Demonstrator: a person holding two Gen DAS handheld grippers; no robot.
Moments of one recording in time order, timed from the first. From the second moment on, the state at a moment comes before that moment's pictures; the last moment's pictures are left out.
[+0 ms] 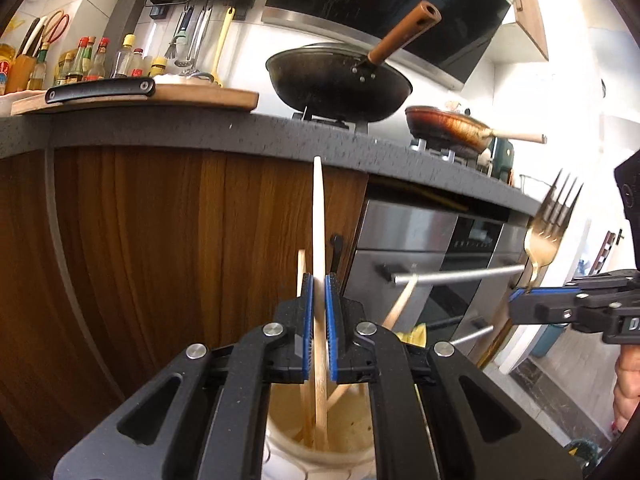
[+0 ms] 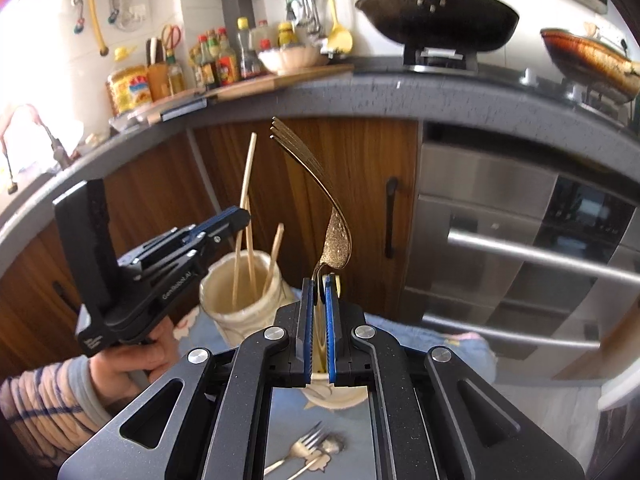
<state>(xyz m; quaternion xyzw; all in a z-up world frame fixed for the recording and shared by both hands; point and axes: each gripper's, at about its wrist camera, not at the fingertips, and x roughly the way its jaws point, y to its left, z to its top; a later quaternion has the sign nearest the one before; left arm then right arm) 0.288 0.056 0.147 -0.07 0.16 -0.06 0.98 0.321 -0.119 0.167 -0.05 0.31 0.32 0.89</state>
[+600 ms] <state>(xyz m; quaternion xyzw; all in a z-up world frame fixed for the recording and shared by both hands) 0.280 0.050 0.124 -0.04 0.19 -0.05 0.98 0.353 -0.094 0.126 -0.02 0.36 0.31 0.88</state>
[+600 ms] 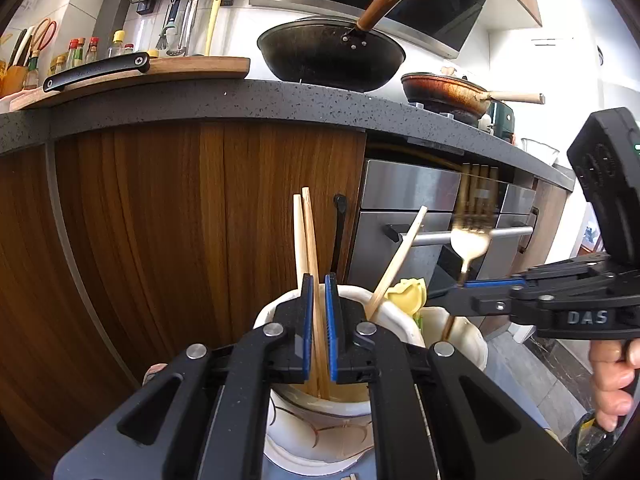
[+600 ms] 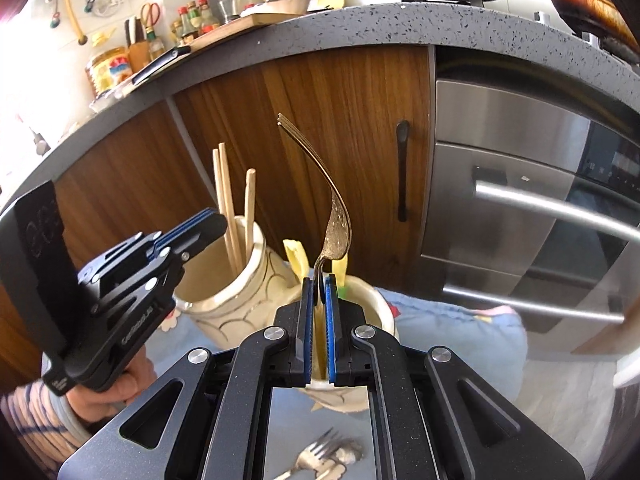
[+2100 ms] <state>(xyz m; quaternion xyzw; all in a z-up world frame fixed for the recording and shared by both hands) 0.190 0.061 0.053 -0.05 0.32 -0.06 0.95 0.242 -0.145 0.033 -0.03 0.37 0.28 0.89</state>
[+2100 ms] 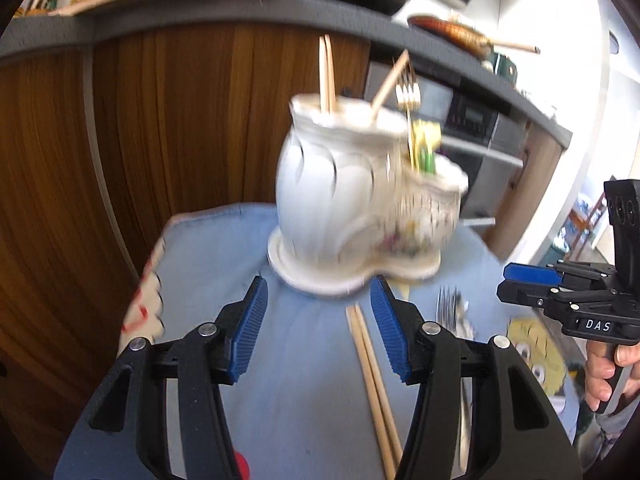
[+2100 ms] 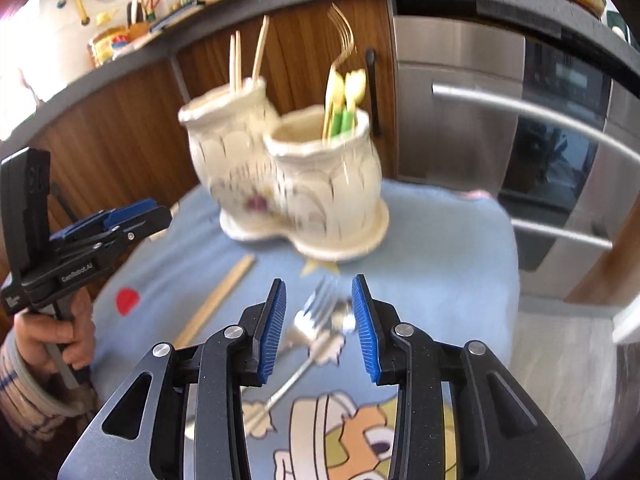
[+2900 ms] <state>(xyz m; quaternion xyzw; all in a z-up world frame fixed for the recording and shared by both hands) 0.196 0.036 0.001 0.00 0.41 -0.07 0.91 0.220 -0.121 -0.017 -0.07 0.40 0.25 0.88</state>
